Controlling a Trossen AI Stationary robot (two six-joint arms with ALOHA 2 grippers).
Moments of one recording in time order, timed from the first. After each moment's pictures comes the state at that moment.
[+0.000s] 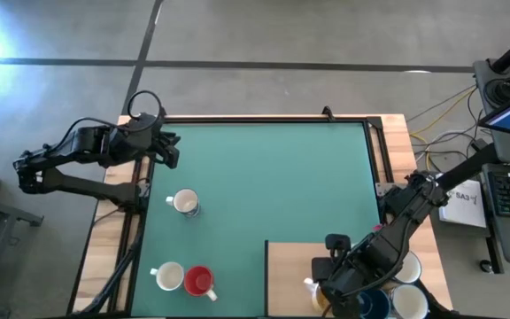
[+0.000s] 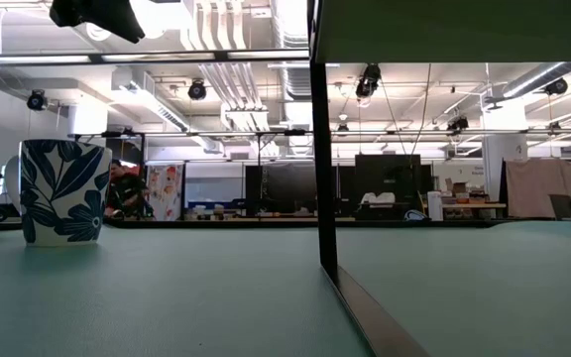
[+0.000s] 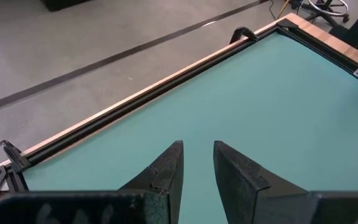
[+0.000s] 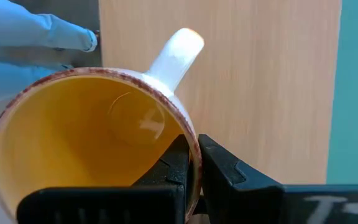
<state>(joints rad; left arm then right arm) 0.11 0.87 1.23 -1.08 -0.56 -0.59 0.74 1.82 1.97 -1.40 -0.02 0.78</state>
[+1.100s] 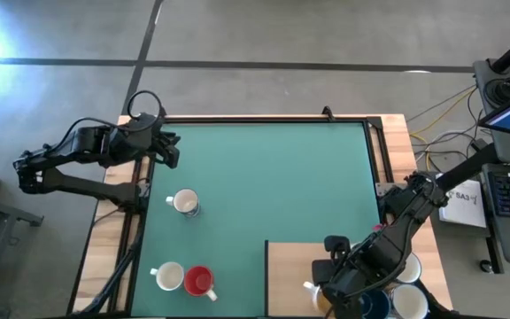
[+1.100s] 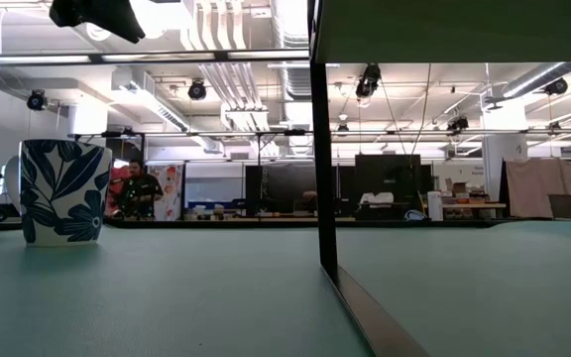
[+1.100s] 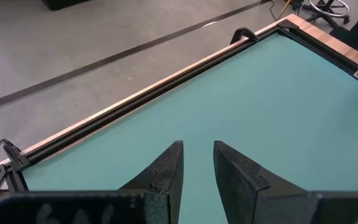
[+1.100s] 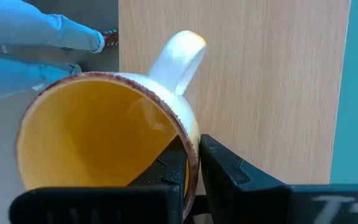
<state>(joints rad) 0.11 0.87 1.23 -1.08 -0.57 -0.59 0.74 1.83 2.02 -1.41 -0.03 0.75</state>
